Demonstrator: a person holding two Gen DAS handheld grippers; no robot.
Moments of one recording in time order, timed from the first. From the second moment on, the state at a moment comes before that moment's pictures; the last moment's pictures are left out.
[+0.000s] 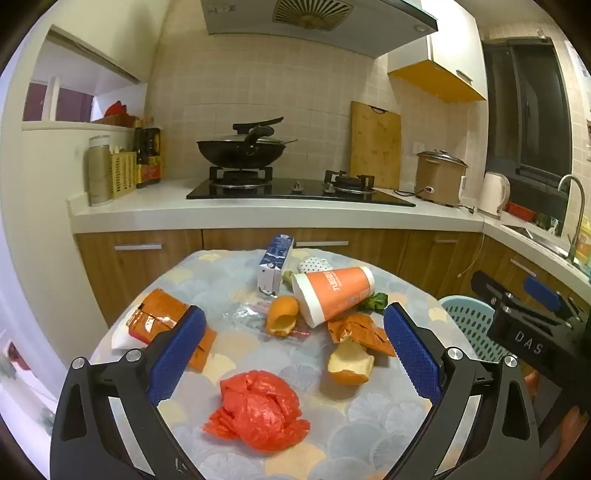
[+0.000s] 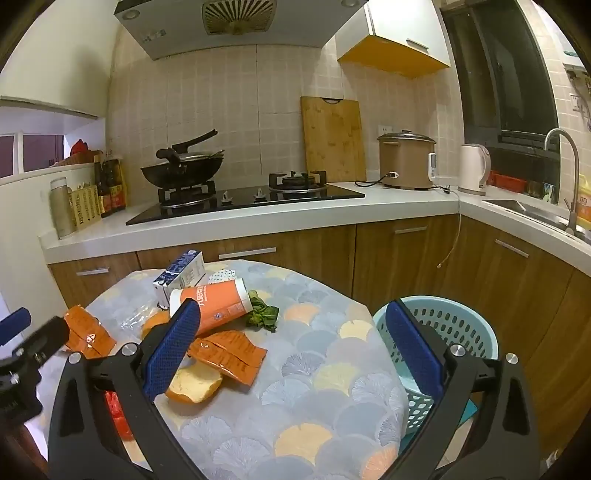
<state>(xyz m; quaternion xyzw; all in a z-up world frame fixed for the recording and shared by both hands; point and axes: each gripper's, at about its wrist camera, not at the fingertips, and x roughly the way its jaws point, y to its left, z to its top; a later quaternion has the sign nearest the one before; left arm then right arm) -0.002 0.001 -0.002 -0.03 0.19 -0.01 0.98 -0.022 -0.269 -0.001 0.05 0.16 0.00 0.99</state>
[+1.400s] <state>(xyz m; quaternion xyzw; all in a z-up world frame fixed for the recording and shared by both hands) 0.006 0.002 -0.020 -0.03 0.19 0.01 0.98 0.007 -0.270 -0.018 0.08 0.17 -0.01 0.98</state>
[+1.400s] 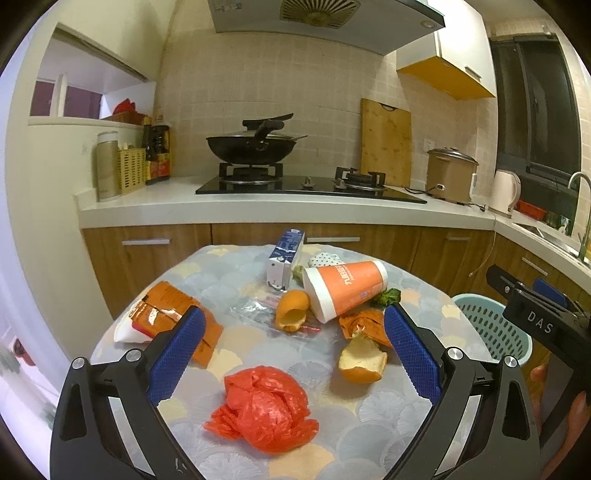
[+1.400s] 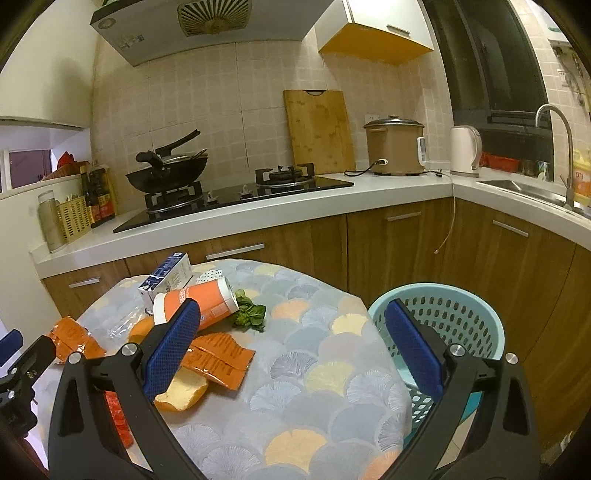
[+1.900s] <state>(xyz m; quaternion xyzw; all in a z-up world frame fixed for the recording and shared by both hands) 0.007 0.009 -0.021 -0.04 0.20 0.00 0.98 0.010 -0.263 -0.017 0.08 0.17 -0.01 0.98</state>
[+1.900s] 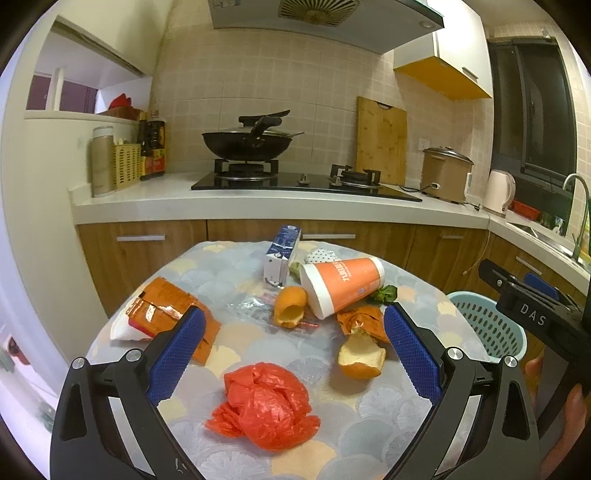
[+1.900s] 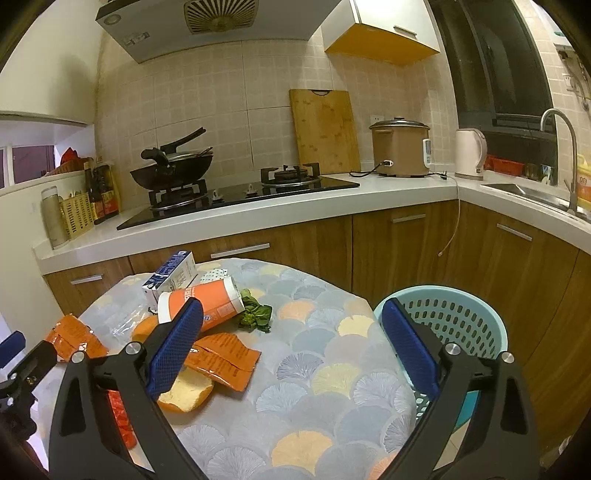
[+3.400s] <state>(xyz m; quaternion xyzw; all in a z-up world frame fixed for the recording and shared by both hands) -0.013 0.049 -0.007 -0.10 0.15 0.02 0.98 0.008 -0.246 -0.011 0.05 0.16 0.00 0.99</state>
